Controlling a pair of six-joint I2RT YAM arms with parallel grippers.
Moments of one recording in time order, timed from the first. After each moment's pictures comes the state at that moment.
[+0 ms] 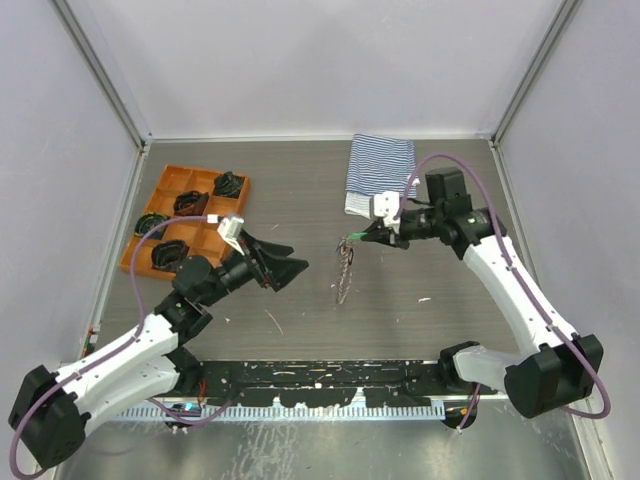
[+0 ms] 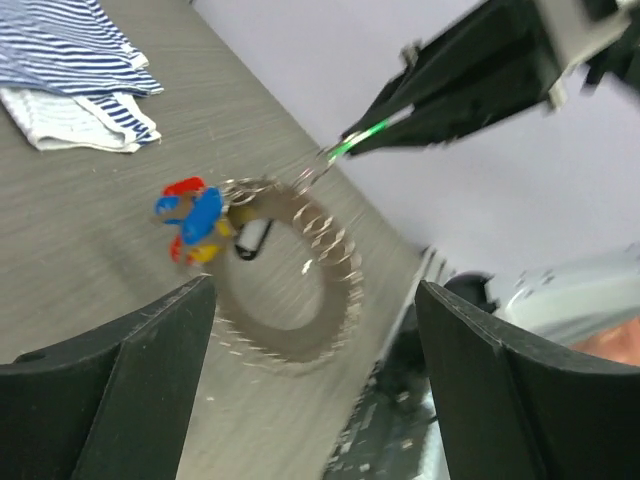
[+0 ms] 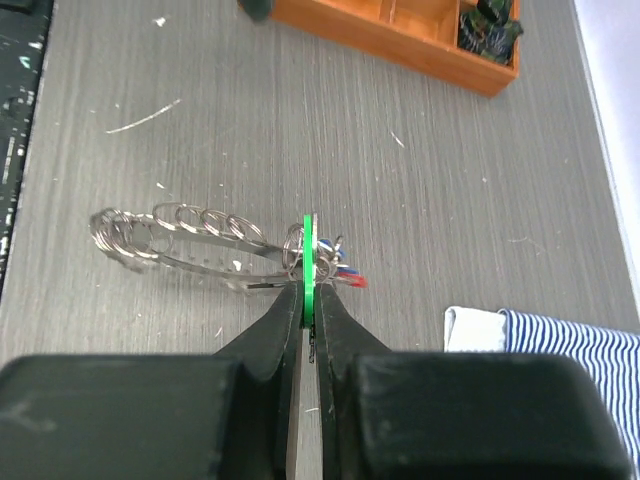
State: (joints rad) left arm -0.69 0.79 0.41 0.49 0.25 -0.74; right arm 0.32 1.18 1.10 -0.64 -0.93 -0.95
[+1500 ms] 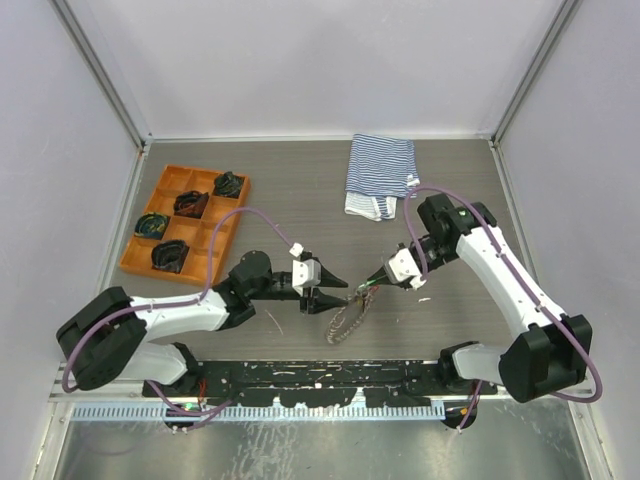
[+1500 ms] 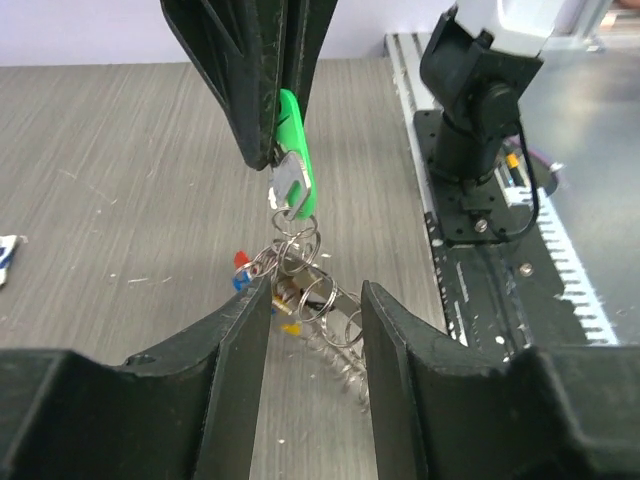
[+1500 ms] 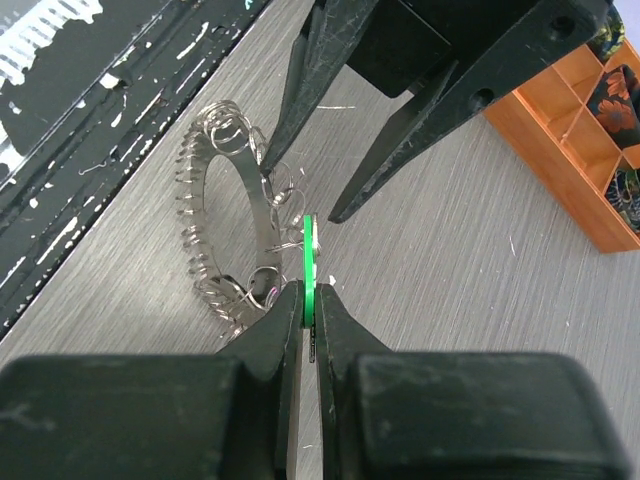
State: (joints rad) left arm -0.89 1.34 0.49 0.86 0.67 0.02; right arm 0.26 1.27 1.12 -1.40 -1.12 -2.04
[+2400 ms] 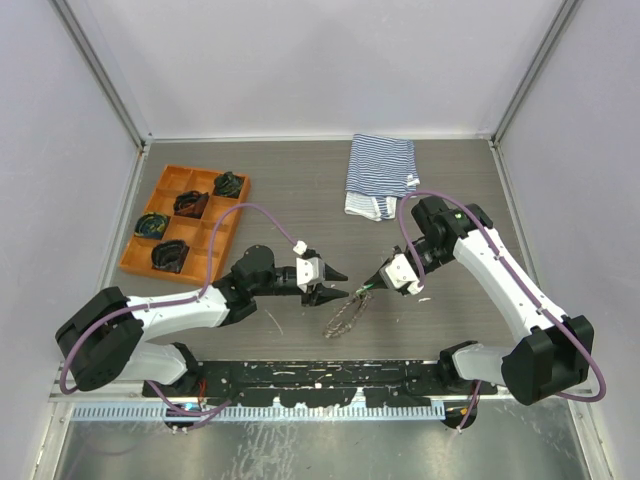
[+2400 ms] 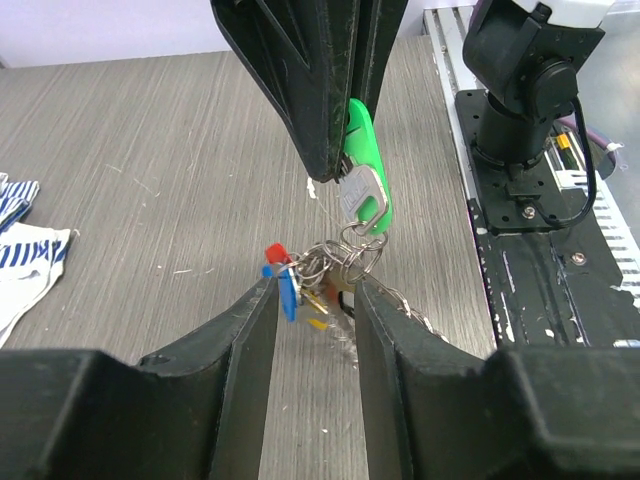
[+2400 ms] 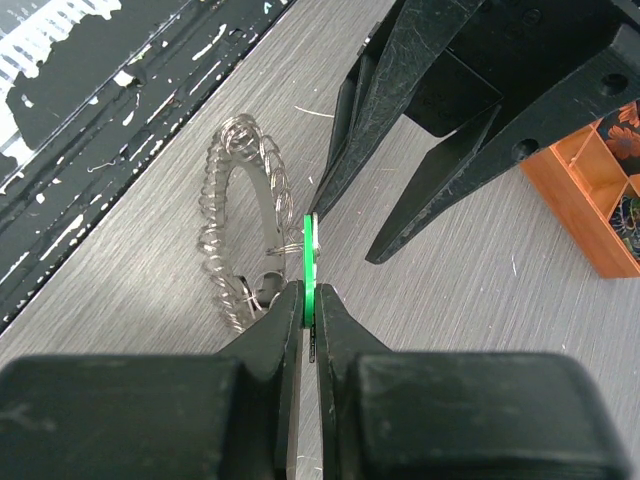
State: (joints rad) left arm -0.91 1.32 0.55 0.71 0.61 0.17; right arm 0.33 1.25 1.12 -1.38 -1.09 -2.04
